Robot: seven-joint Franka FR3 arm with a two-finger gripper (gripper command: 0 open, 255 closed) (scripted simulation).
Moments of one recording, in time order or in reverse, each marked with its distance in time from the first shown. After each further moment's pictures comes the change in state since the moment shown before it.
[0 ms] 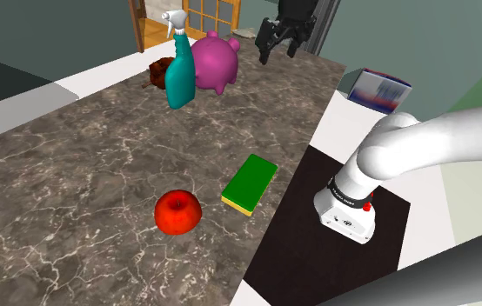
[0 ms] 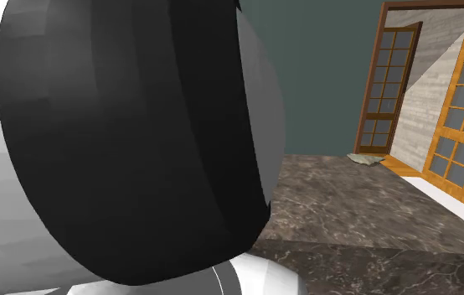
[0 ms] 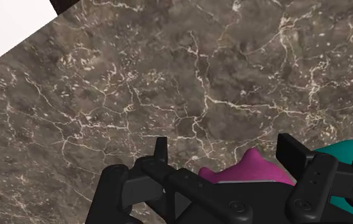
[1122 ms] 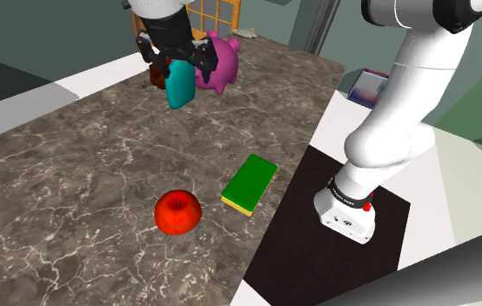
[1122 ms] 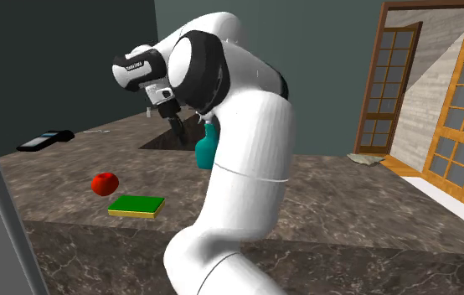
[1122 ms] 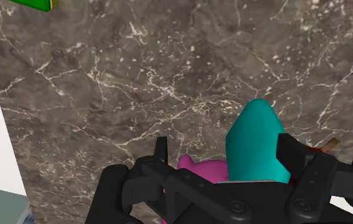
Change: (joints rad) arm -0.470 1.090 1.194 0.723 -0.637 -0.347 1.569
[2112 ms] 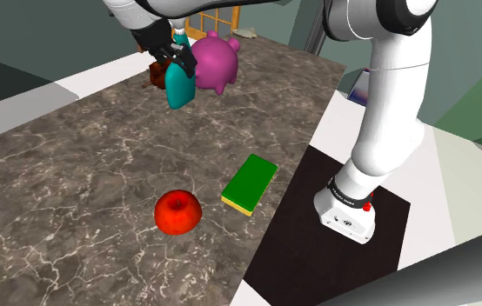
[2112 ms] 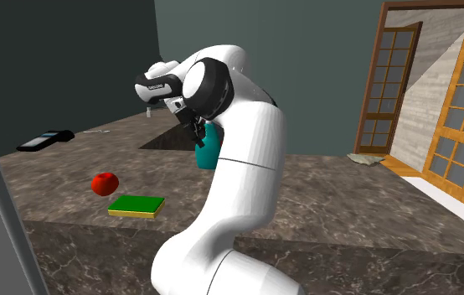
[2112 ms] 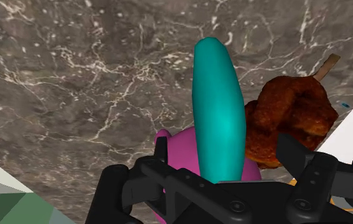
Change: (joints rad) arm 0.317 0.202 -0.299 0.194 -0.275 -0.126 0.281
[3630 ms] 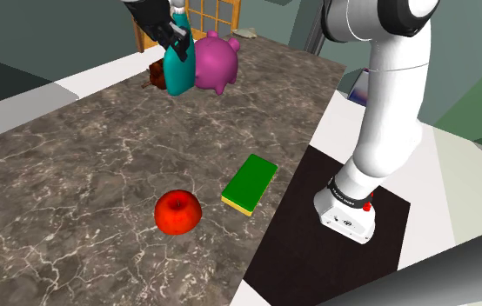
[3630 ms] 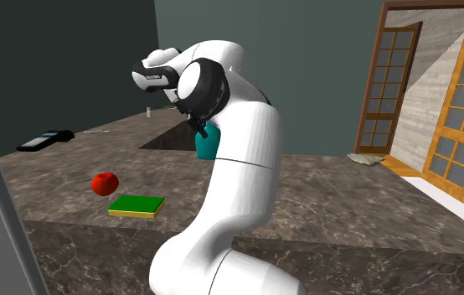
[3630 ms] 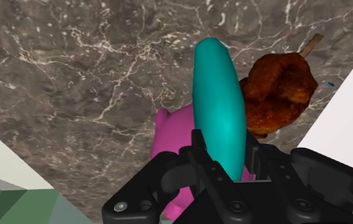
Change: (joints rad) arm 0.055 -0.001 -0.014 0.123 -0.016 -0.090 -0.056
